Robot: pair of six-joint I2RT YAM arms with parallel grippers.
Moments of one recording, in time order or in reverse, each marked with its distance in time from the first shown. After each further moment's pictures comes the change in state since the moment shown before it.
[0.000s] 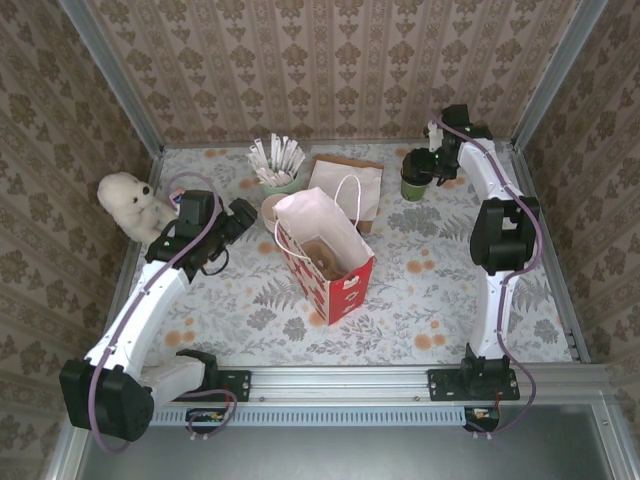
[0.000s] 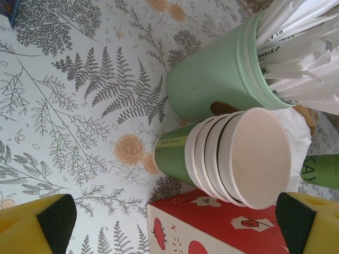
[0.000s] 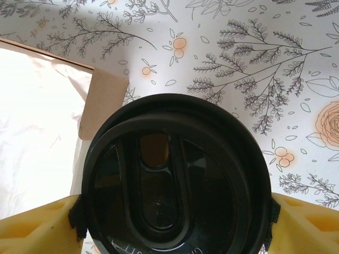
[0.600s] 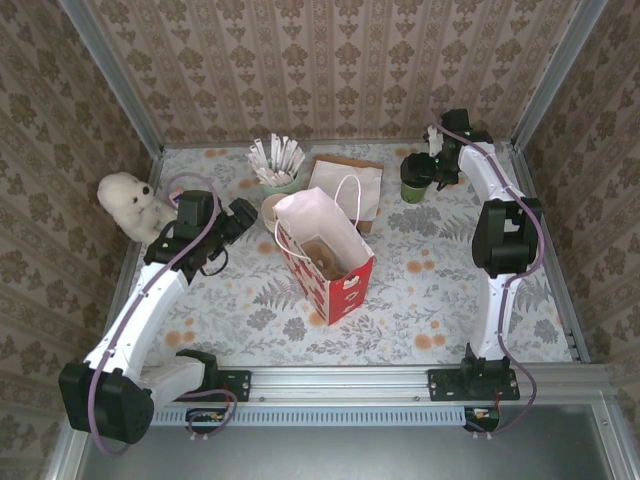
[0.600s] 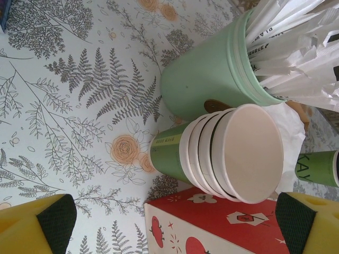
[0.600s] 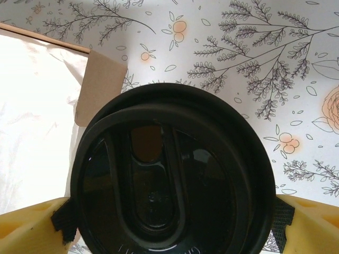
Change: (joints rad) left arm 0.006 -0.013 -0.004 0.008 0.018 0.023; right arm 0.000 -0.029 -0.066 0.020 -0.002 0.004
